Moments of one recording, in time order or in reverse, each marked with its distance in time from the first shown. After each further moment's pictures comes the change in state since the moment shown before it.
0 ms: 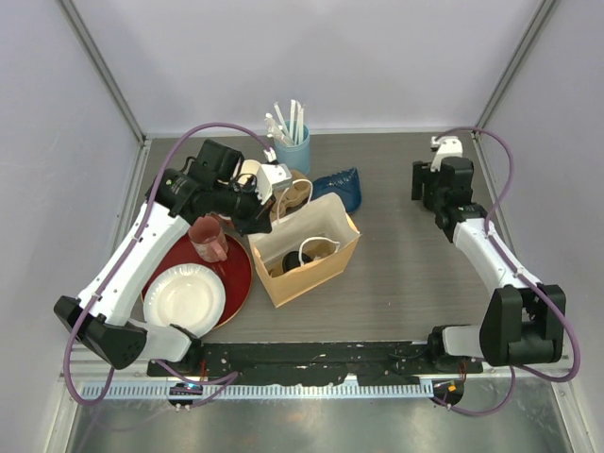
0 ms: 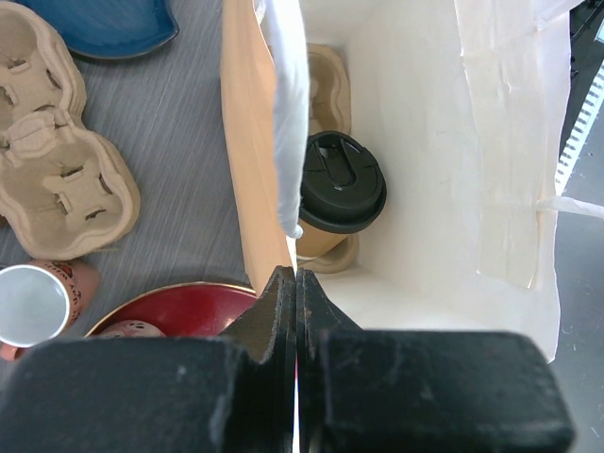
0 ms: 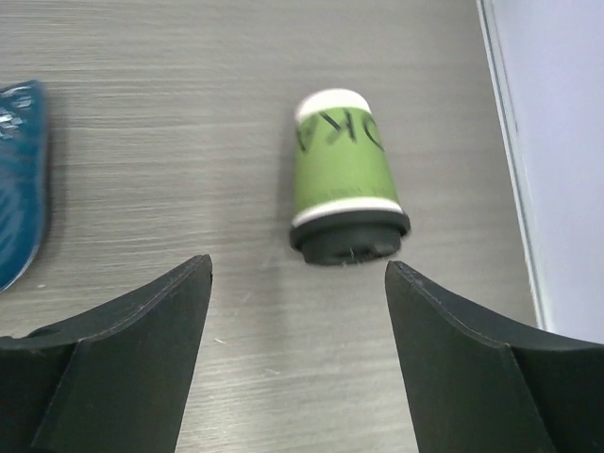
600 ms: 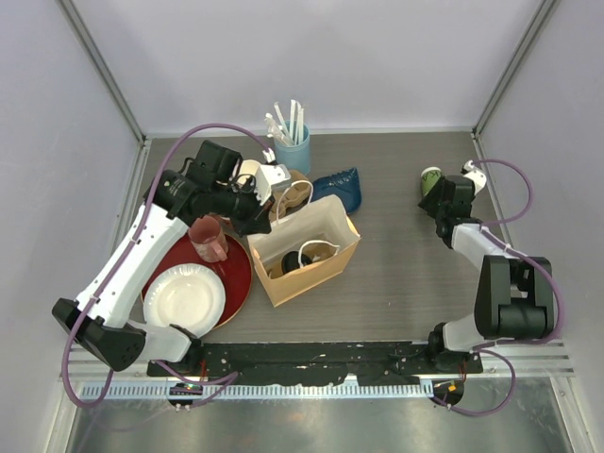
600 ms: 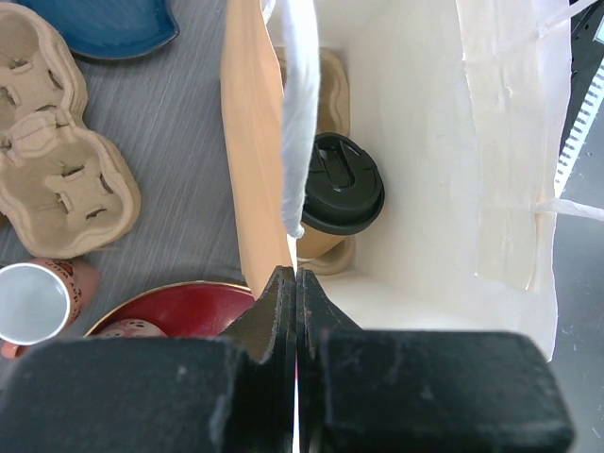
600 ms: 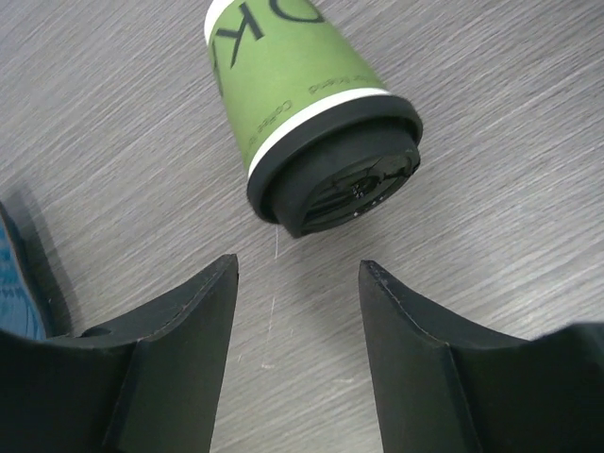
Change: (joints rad) left arm 0.000 -0.012 -0.004 0.000 -0.002 -0.002; right arm -0.125 0.116 -0.185 0.166 0.058 0.604
